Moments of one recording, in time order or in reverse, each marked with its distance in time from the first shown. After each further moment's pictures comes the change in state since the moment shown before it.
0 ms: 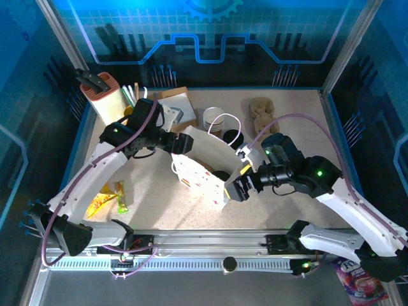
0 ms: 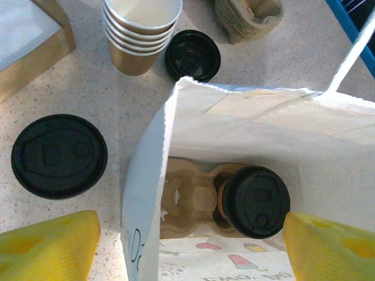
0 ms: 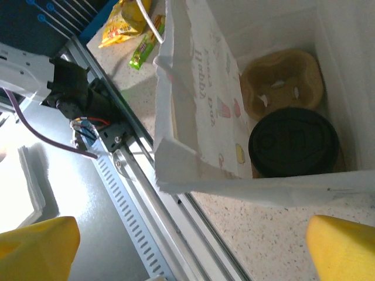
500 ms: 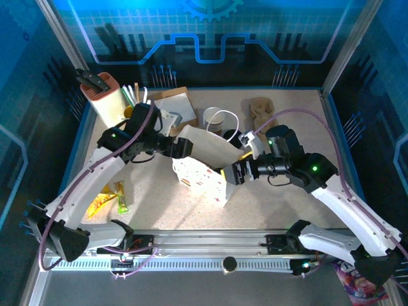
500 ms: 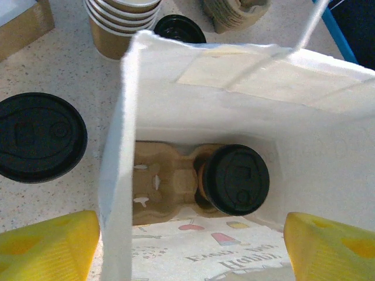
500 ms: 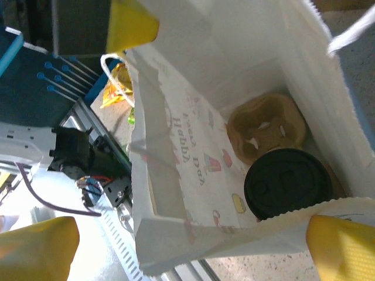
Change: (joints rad) left arm 0.000 -0.057 -0.069 0.022 0.071 -0.034; right arm -0.128 0.026 -0.055 0.204 -0.055 0.089
